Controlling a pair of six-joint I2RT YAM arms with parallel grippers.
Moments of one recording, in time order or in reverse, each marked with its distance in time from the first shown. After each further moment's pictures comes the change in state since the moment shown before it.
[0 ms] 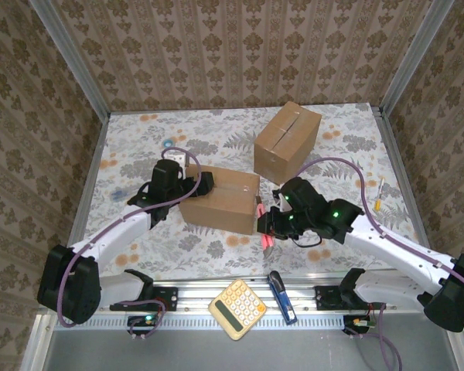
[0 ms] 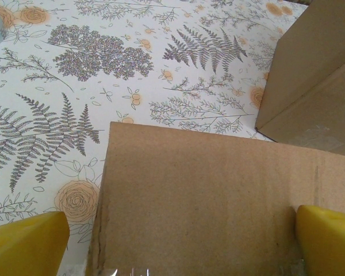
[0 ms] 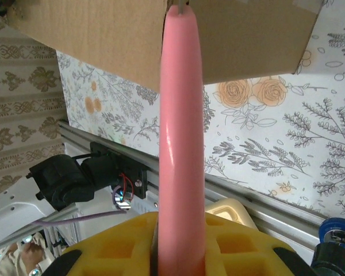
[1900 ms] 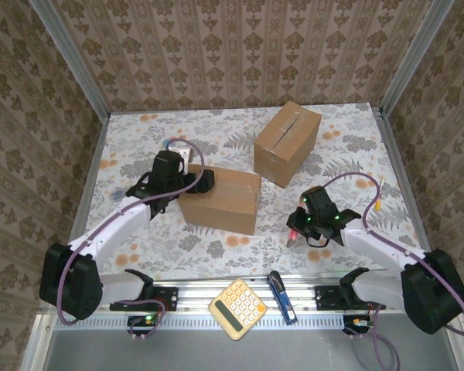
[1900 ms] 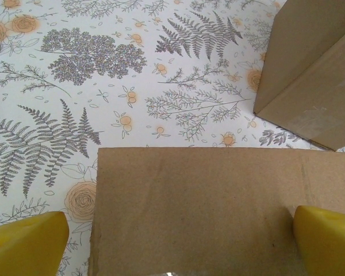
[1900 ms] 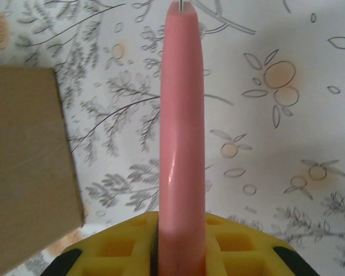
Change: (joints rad) left arm 0.000 0.018 0.150 -0.182 0.024 0.109; right arm -0.359 0.083 -0.372 0.291 0.230 -0.106
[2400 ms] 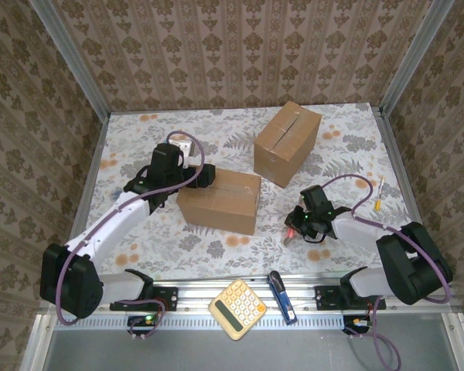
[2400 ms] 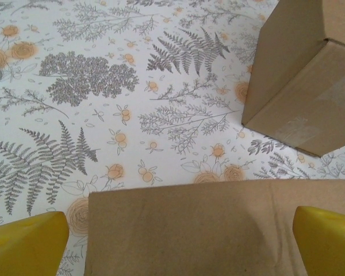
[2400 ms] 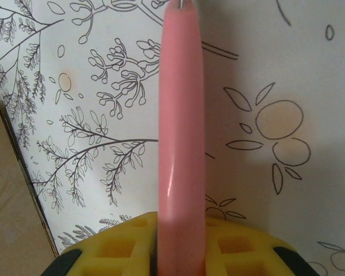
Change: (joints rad) left arm 0.000 0.004 0.086 -0.056 0.012 0.033; right arm -0.050 0.208 -0.022 0.185 -0.064 0.022
